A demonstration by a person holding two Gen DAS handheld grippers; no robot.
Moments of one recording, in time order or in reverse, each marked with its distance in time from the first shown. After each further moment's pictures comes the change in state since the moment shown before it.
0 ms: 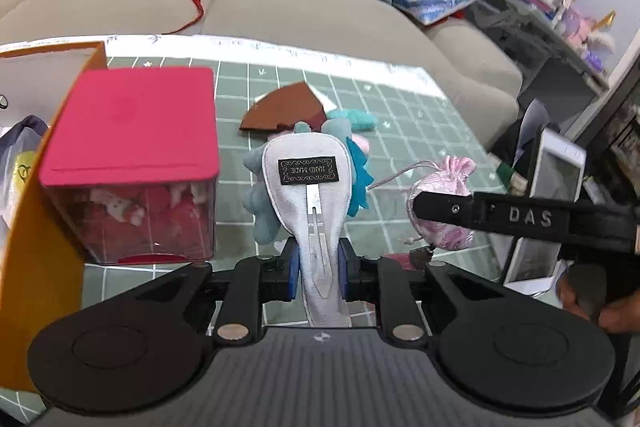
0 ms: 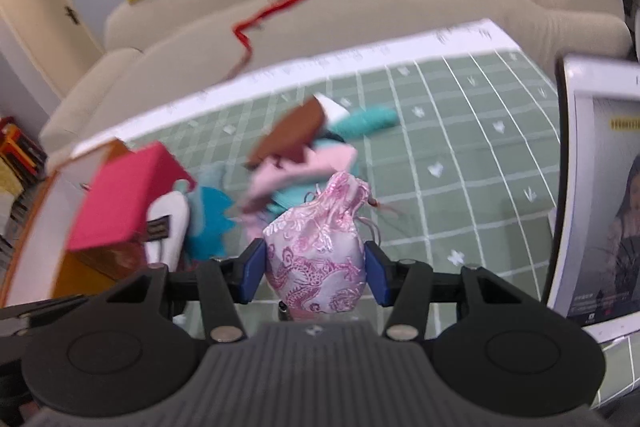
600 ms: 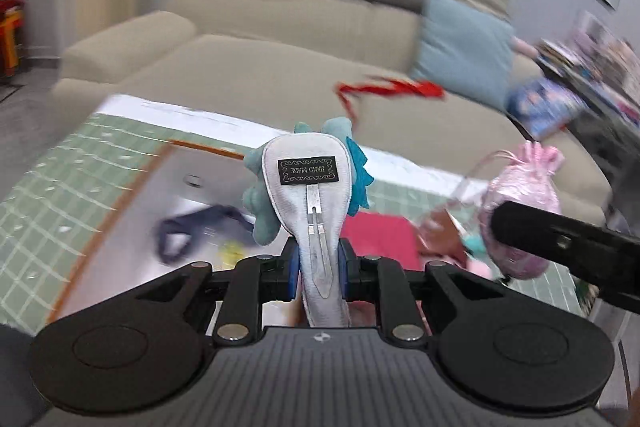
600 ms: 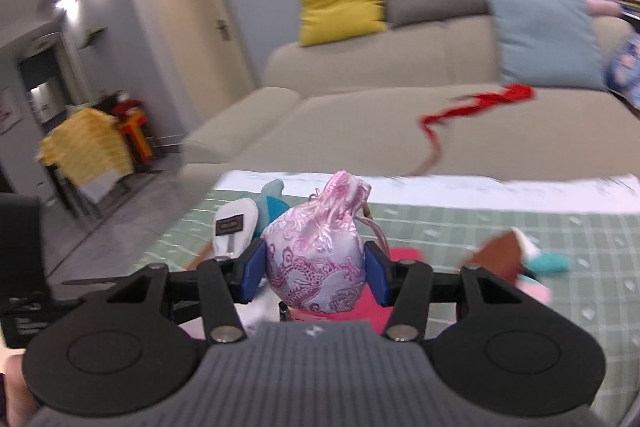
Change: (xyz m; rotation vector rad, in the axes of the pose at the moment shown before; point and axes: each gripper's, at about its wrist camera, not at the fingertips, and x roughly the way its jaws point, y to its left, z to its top) left arm -0.126 0.086 0.041 -0.174 -0.248 0.328; right arm -0.075 0.187 0.034 -0.294 -0.182 0.343
